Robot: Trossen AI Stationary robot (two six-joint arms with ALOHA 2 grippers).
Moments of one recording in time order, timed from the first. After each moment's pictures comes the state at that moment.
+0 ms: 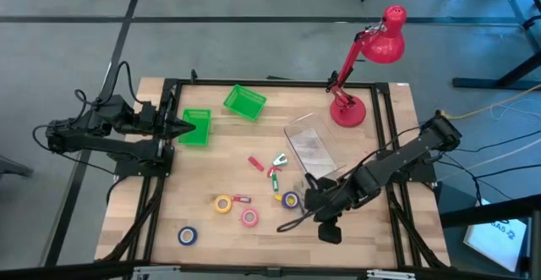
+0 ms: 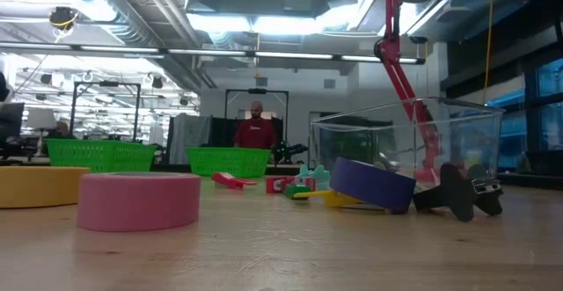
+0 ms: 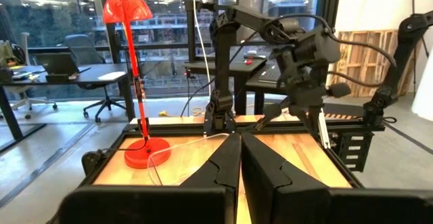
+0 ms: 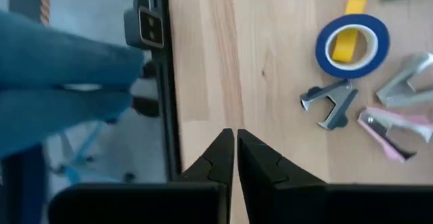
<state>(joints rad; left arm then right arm) 0.00 0.39 0.78 -0.39 0.00 0.00 0.57 1.64 1.42 -0.87 -0.10 0.69</state>
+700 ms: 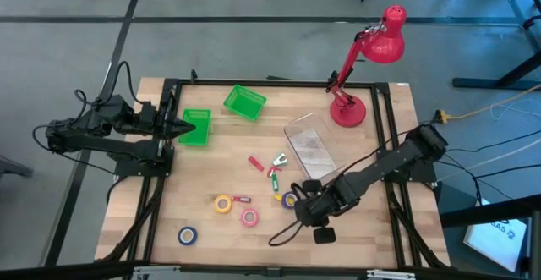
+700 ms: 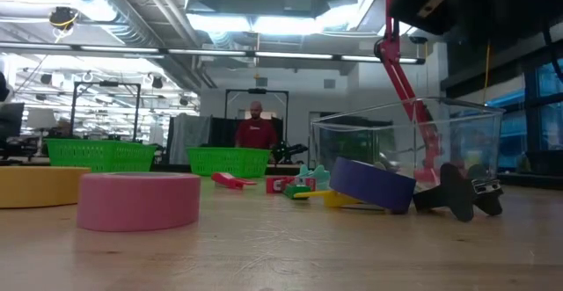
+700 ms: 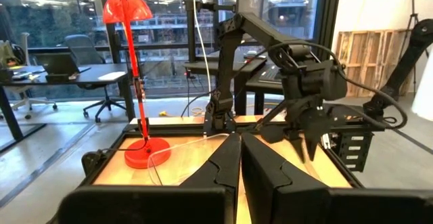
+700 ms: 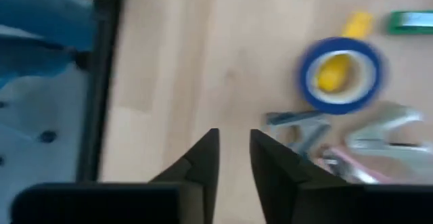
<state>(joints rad) 0.00 0.39 0.78 -0.39 0.00 0.00 0.54 1.79 1.42 -0.86 -0.01 0.40</state>
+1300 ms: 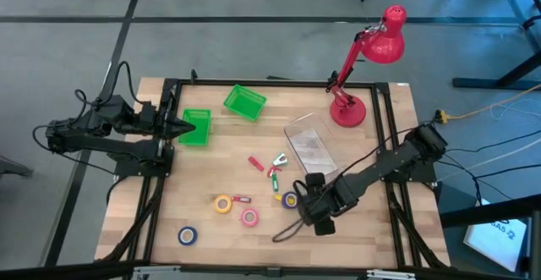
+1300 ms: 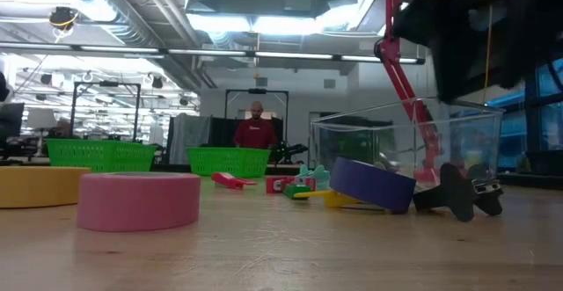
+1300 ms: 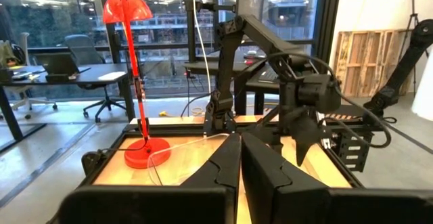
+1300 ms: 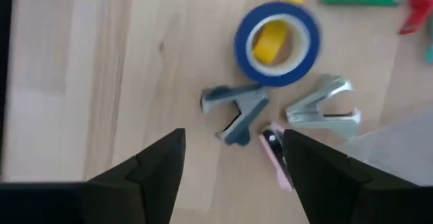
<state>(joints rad) 0.00 0.39 0.78 -0.39 0.00 0.00 0.55 1.79 1.34 -0.89 0.12 0.34</state>
